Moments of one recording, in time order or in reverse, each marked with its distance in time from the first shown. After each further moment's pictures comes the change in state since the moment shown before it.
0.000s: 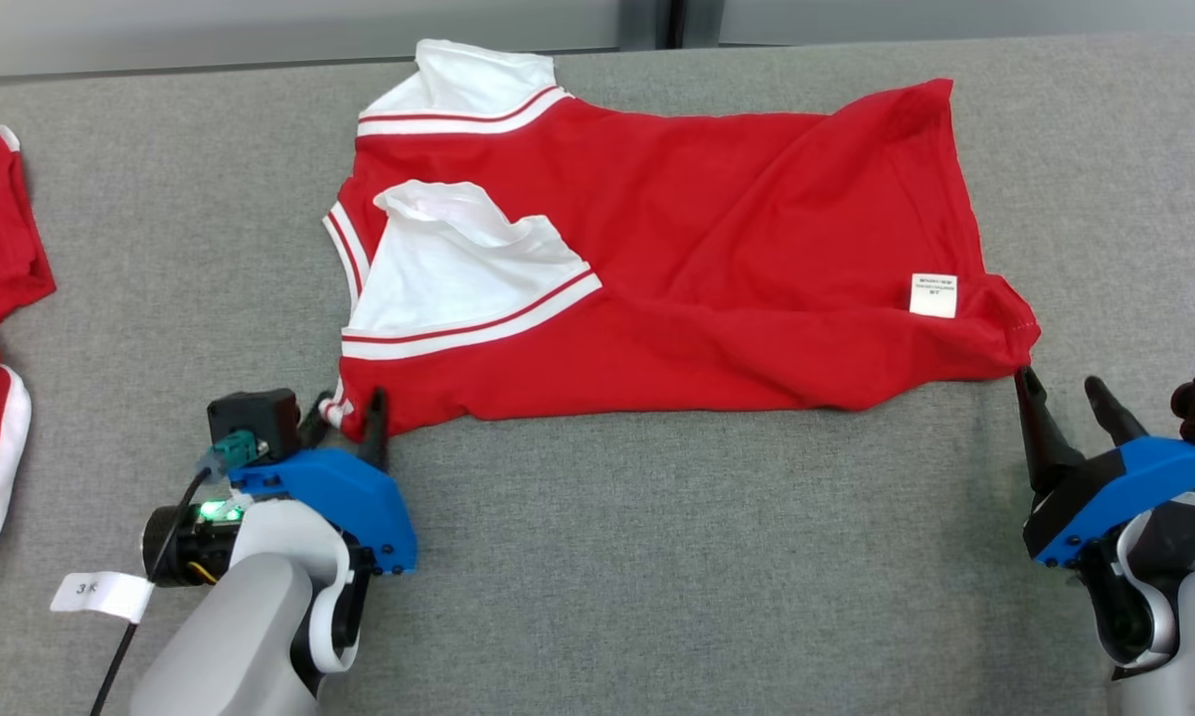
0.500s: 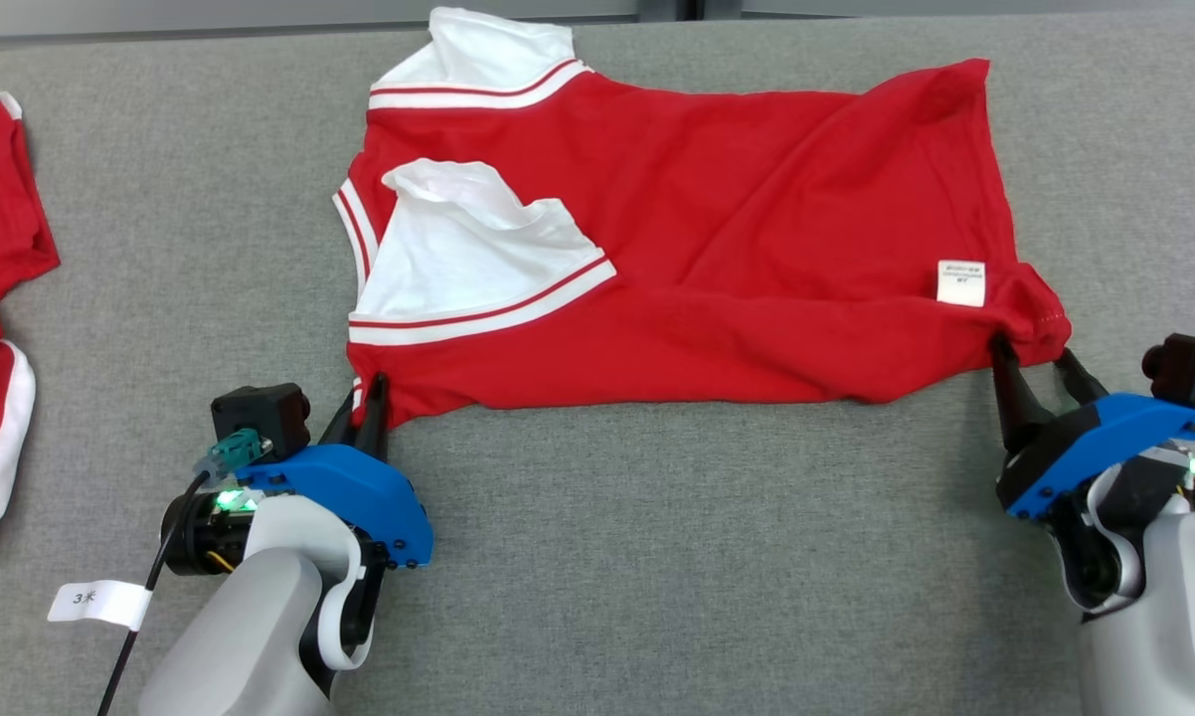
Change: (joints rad) left arm -0.005 -0.017 0.008 -0.013 -0.032 -0.030 -0.028; right arm -0.118 0.000 -0.004 0.180 0.003 0.000 -0.031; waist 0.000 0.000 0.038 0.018
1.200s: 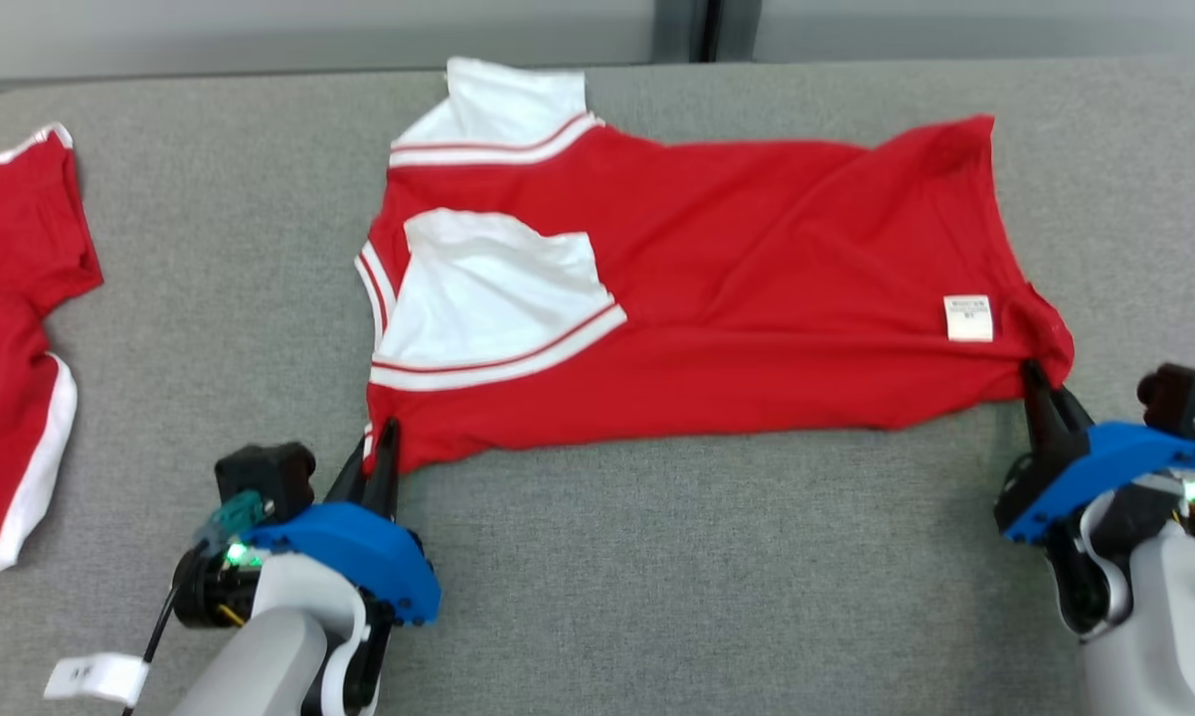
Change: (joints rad) left arm 0.079 0.013 -0.012 -0.065 -0.012 -0.019 -0.046; right arm -0.036 0.002 -0.013 0.137 -0.049 0.000 -0.128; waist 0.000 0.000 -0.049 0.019
